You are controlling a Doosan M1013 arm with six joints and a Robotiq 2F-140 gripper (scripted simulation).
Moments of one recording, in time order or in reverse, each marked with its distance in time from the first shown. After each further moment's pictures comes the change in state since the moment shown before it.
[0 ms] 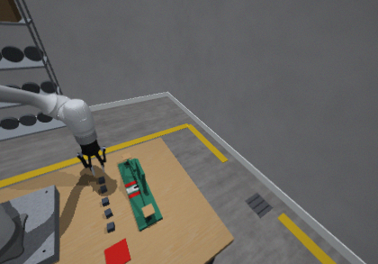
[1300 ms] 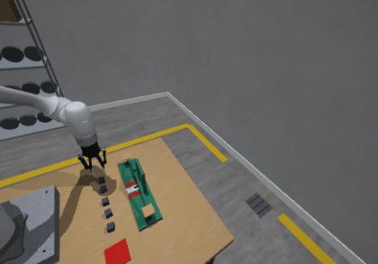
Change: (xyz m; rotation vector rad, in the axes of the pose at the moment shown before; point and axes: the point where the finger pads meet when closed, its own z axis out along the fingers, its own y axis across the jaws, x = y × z) arm 0.000 0.000 0.012 0.000 0.001 0.000
